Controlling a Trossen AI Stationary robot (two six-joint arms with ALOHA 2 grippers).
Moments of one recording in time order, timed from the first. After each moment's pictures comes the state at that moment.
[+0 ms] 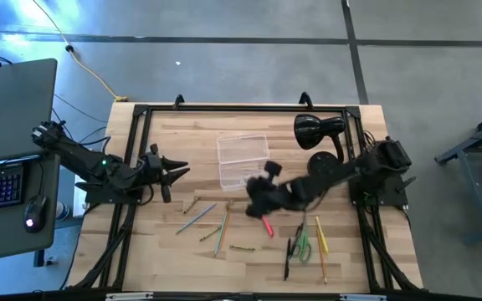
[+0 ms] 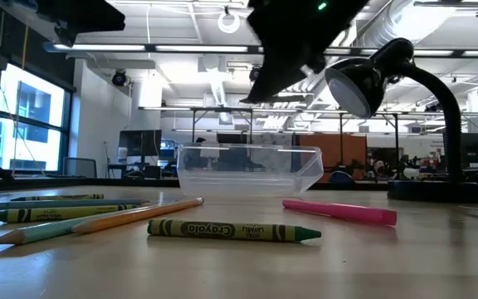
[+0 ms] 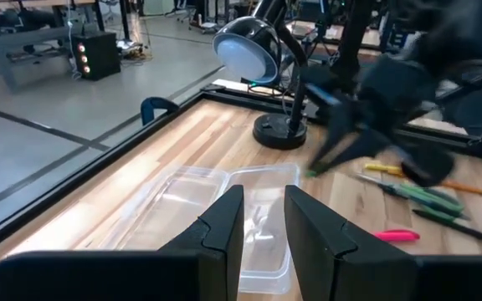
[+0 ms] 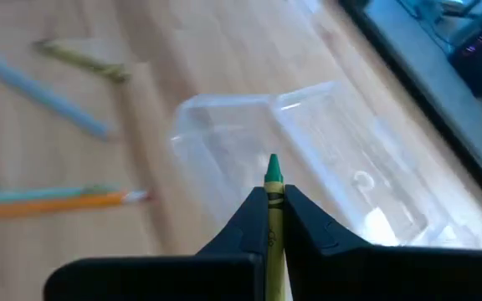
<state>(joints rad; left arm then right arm) -0.50 0.61 0.51 -0.17 -0.84 -0.30 0.26 1.76 1.24 -0.37 0.68 0.35</state>
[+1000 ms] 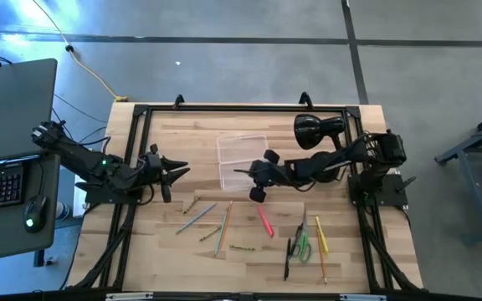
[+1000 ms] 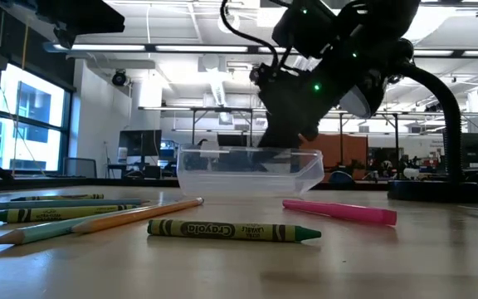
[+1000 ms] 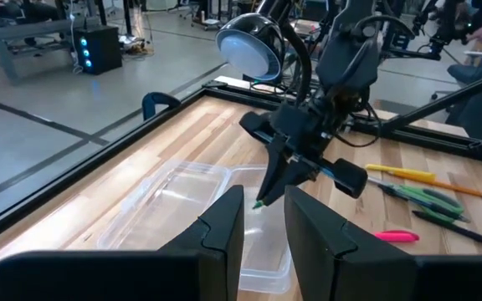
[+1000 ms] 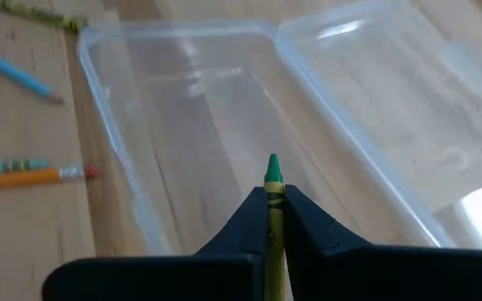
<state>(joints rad) -0.50 0.61 0.51 -0.18 -0.85 -0.32 0.03 1.76 0.92 0.07 0.30 0.26</state>
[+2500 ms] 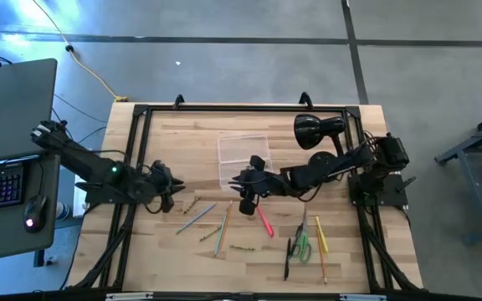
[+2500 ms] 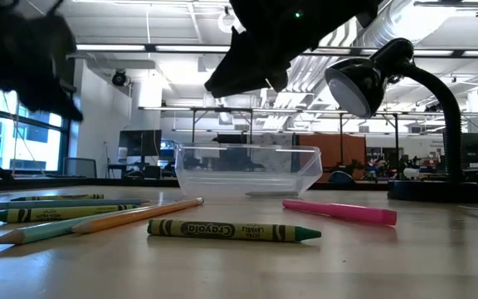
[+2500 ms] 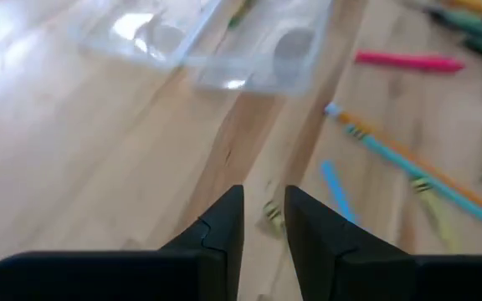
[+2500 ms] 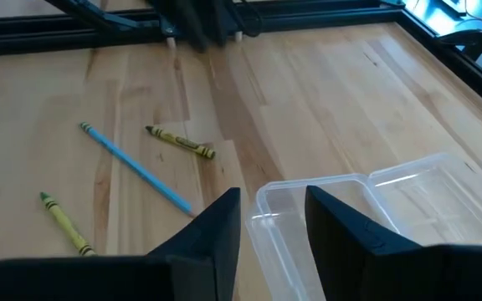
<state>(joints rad) -0.50 0.70 0.36 -0.50 -0.60 -0.78 0.16 1.76 1.13 0.09 0.34 0.20</state>
